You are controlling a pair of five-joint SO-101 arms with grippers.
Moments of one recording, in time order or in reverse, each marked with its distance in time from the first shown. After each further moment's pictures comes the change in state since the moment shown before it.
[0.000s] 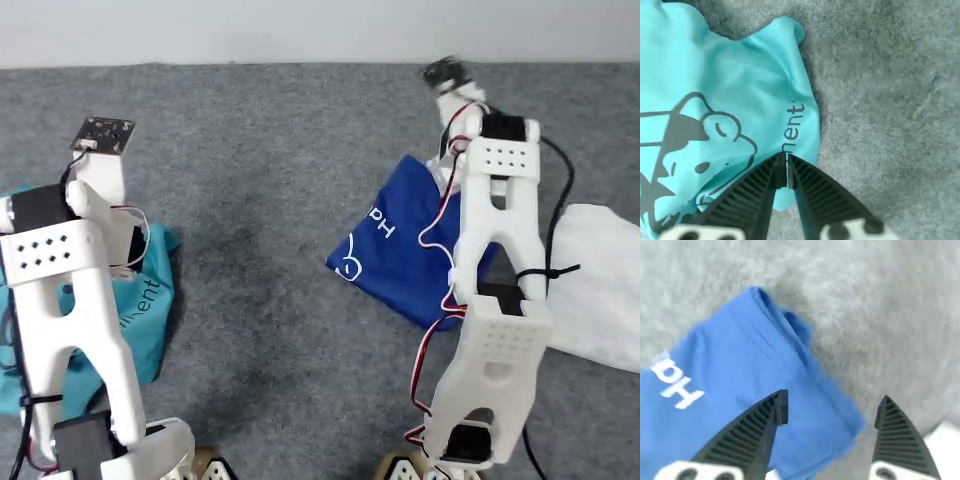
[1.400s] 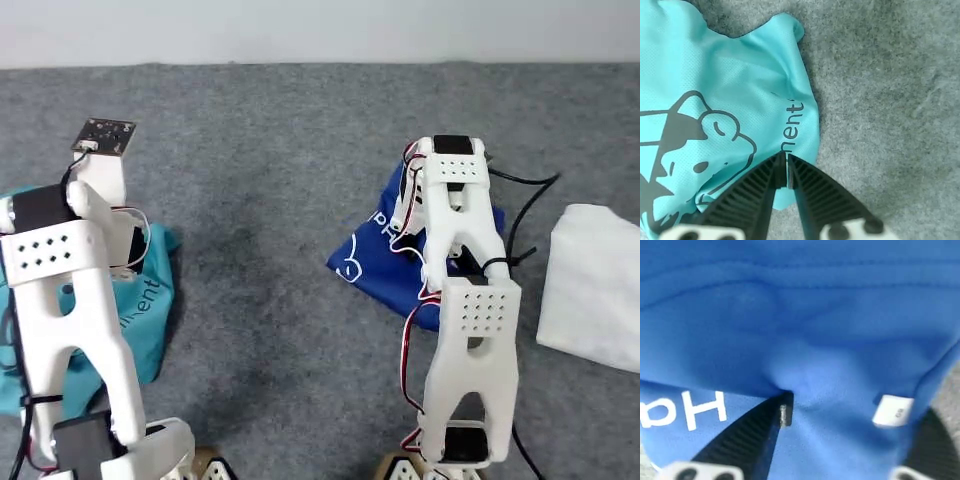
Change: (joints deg) left arm 0.0 0.0 0.1 0.1 0.0; right arm -5.1 19.6 -3.3 17.8 -53.1
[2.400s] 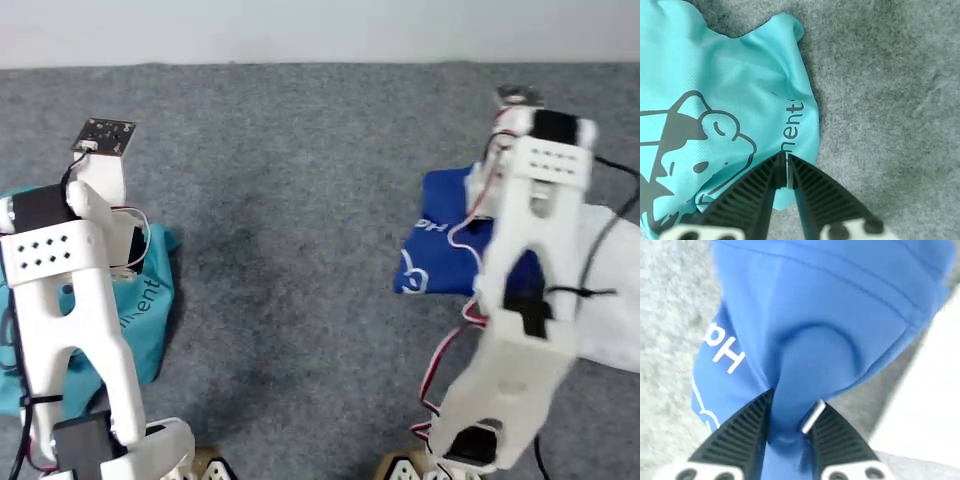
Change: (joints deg) left arm 0.0 0.0 0.0 0.0 0.0; right arm 13.3 -29.1 8.2 1.8 43.3
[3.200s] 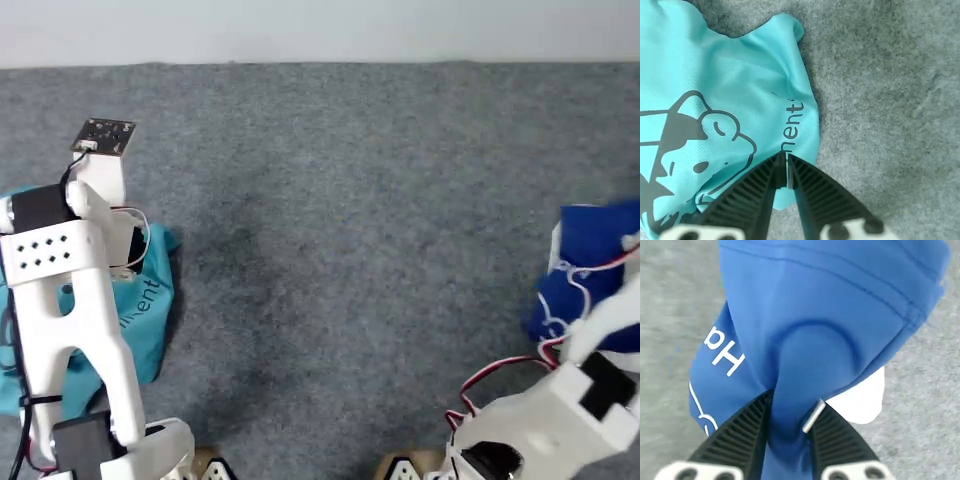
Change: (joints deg) left arm 0.0 0.0 0.0 0.0 0.0; right arm 32.4 -11.6 12.1 -12.7 28.5
